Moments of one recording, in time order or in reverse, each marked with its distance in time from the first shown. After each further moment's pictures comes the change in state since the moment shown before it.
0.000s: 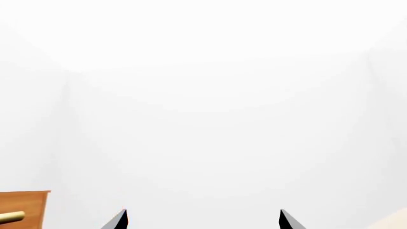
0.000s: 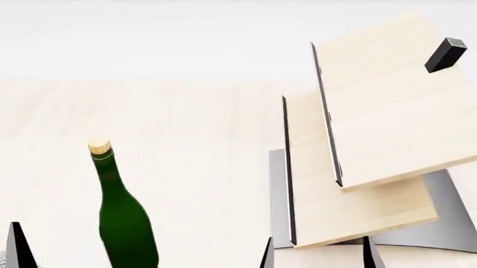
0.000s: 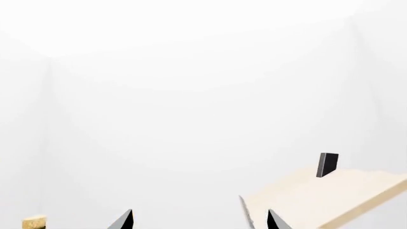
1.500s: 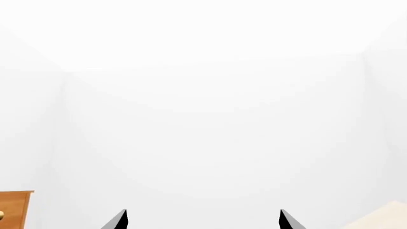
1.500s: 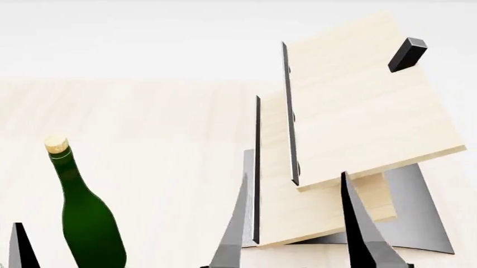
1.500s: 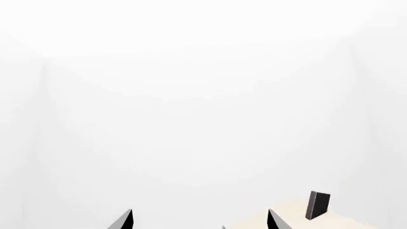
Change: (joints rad) left arm -0.008 -0.017 0.022 -0.002 0.002 -0.003 -0.024; right arm 0.241 -0.061 -0.052 -0.083 -0.047 0.308 0.037
